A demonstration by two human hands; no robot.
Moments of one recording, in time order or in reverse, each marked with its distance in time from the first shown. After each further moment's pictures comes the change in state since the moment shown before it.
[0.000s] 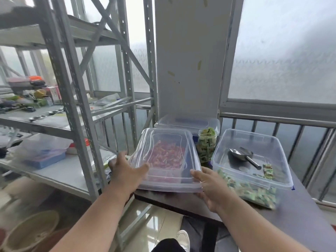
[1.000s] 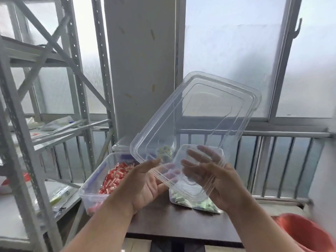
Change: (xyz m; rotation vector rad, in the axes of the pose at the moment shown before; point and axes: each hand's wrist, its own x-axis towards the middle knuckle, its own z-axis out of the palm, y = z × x) left_hand -0.072 0.134 0.073 -1.100 -0.923 -0.112; right_hand -0.102 -0.106 -0.100 0.539 -0.246 -0.417
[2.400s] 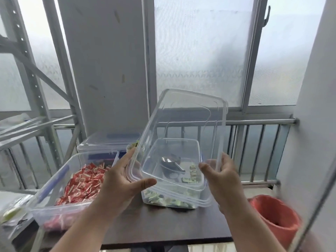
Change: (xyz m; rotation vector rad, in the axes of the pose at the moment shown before) left_hand 0.043 -0.041 -0.012 1.002 0.018 0.585; right_hand -0.013 -0.024 -0.085 -0.963 0.637 -0.124
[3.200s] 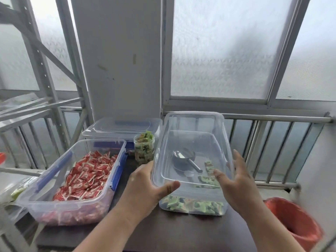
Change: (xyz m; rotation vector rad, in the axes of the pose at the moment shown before) left_hand 0.022 -0.048 0.043 0.299 -0.038 -0.199; right_hand 0.062 0.050 0.014 -0.375 -0.083 -0.071
